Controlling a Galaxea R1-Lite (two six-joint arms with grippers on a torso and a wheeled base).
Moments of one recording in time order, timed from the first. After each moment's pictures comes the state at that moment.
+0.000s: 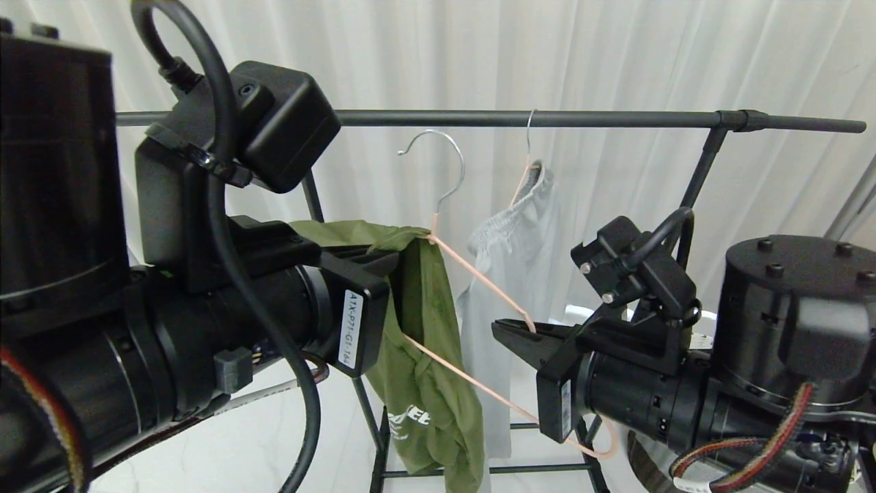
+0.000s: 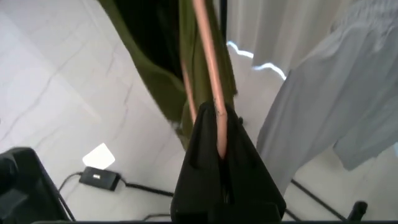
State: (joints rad) left arm -0.97 1.36 -1.05 0.00 0.47 0.03; right arm 1.07 1.57 -0.79 -0.62 -0.15 0.12
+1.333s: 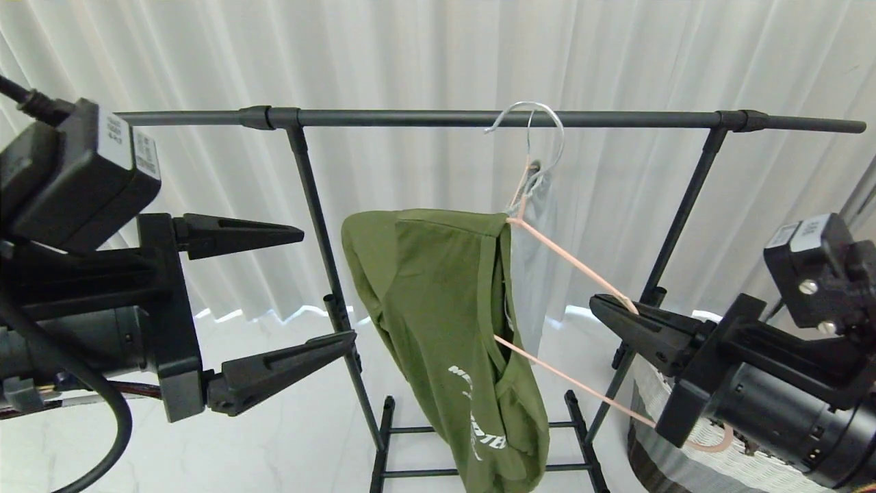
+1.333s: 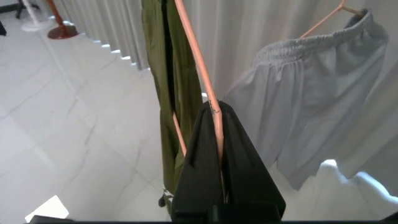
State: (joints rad) left arm -0.48 1.17 -0.89 0.00 -0.40 0.51; right arm 1.02 1.35 -0.50 -0.88 -0.21 -0.01
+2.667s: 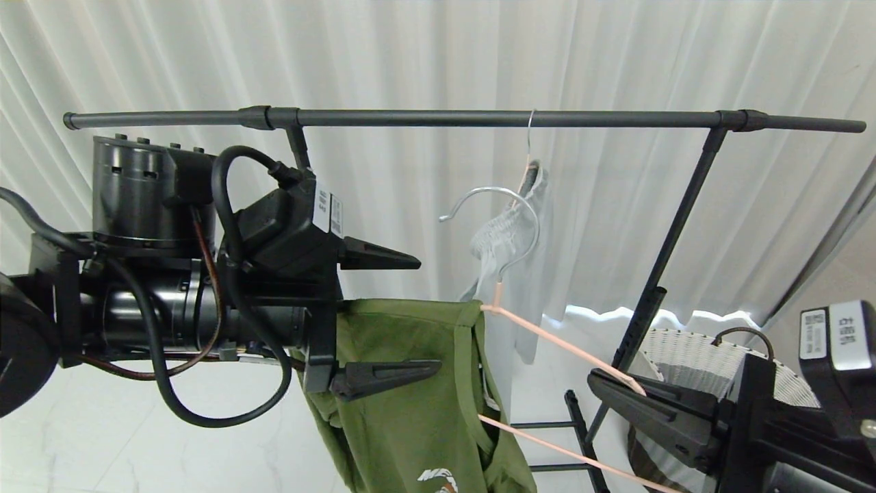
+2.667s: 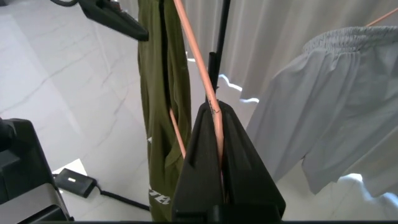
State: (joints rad) left arm -0.45 1.50 -0.94 -0.14 -0.77 0.67; right arm 1.12 1.29 -0.39 -0.87 -0.14 -0.05
